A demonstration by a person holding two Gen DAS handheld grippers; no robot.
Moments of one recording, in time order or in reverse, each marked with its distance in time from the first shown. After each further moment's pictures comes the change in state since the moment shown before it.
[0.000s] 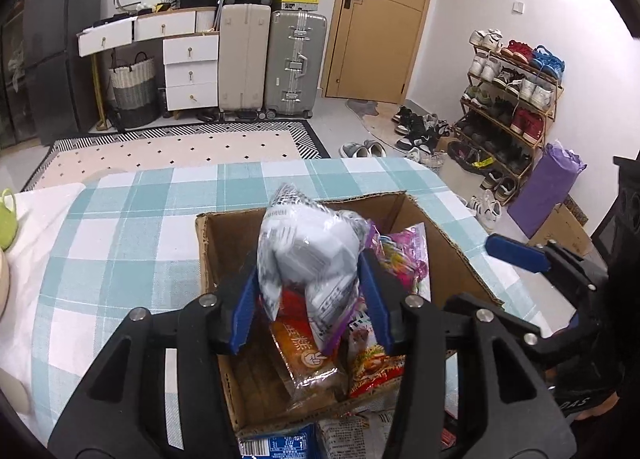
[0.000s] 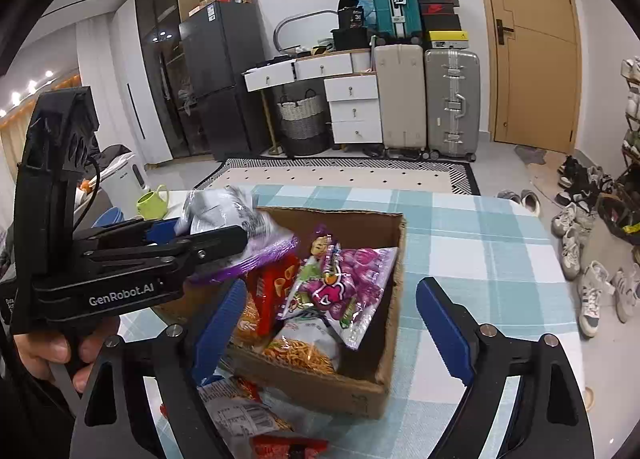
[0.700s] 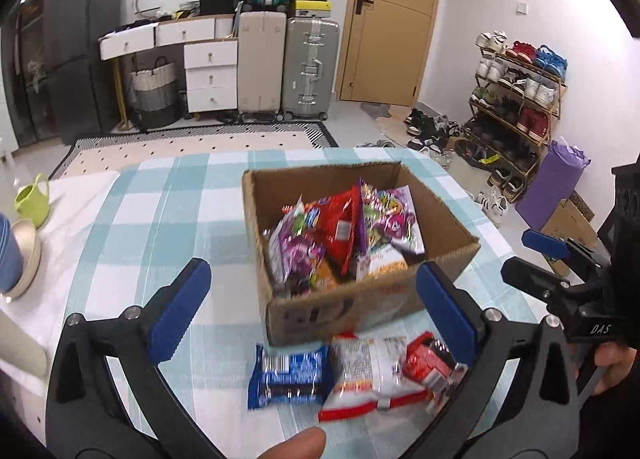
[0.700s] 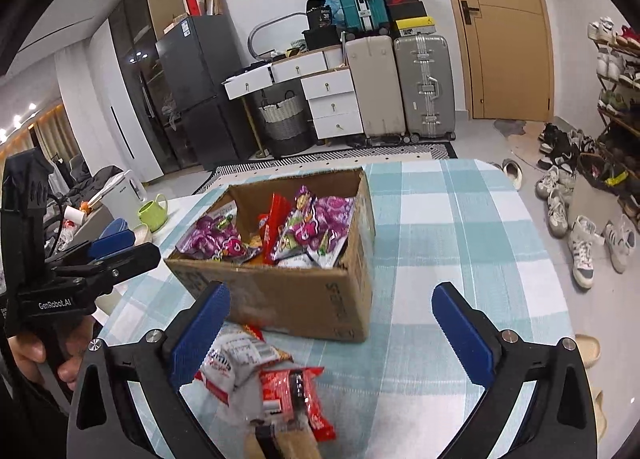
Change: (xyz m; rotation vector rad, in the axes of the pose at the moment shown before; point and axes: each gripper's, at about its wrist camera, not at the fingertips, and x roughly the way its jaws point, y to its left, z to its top) left arm -0.106 -0.002 -0.058 -0.015 -0.015 0.061; right arm -0.068 -0.013 -0.053 0.119 0.023 -0.017
